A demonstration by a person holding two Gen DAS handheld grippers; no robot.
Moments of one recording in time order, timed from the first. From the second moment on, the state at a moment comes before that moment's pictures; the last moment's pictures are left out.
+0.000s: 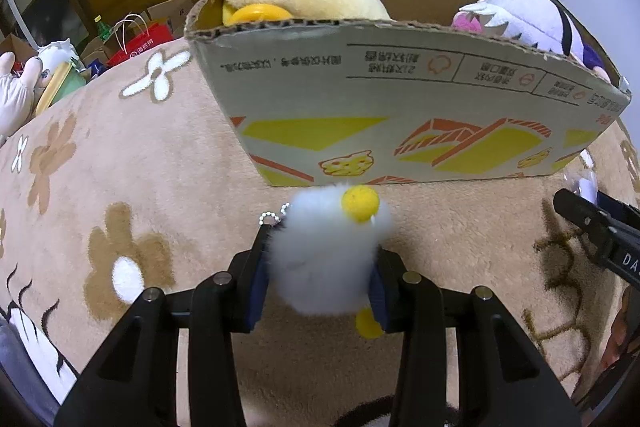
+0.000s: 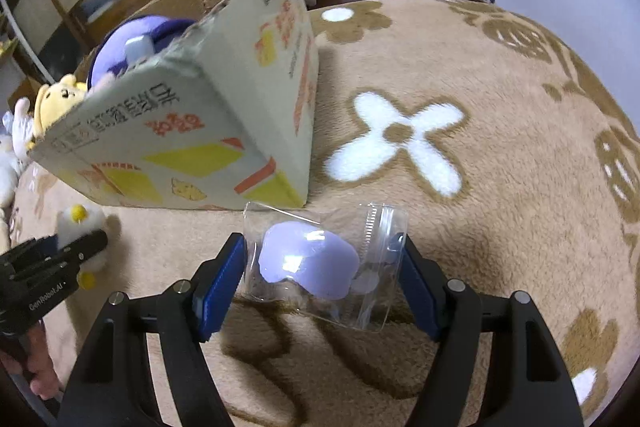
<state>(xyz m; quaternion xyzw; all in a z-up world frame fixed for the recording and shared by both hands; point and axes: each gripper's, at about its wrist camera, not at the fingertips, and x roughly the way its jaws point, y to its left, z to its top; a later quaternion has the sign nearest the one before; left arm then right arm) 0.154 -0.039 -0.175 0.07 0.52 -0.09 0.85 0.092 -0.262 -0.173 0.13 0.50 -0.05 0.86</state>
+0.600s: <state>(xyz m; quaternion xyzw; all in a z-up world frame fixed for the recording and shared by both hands) 0.128 -0.042 -0.153 0.07 0.51 -0.10 0.85 0.076 -0.244 -0.148 0.11 0.47 -0.02 0.88</state>
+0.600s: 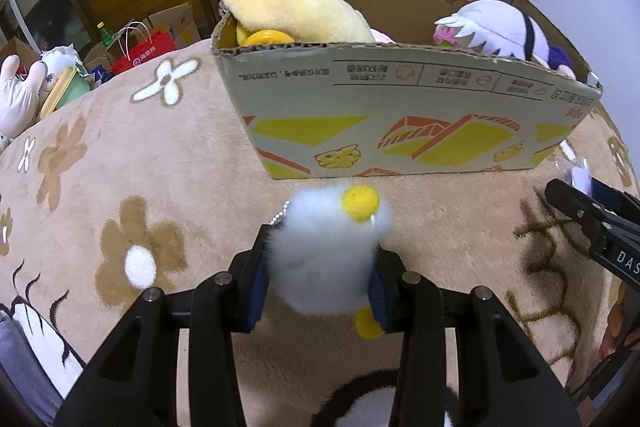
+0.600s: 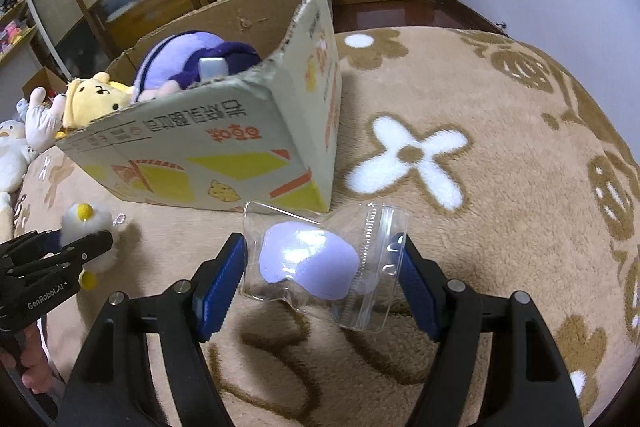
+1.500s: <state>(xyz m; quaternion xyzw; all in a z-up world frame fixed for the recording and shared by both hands) 0.073 -0.044 -0.051 0.08 0.37 -0.09 0.92 0.037 -0.216 -0.047 0.06 0.34 0.02 0.94</state>
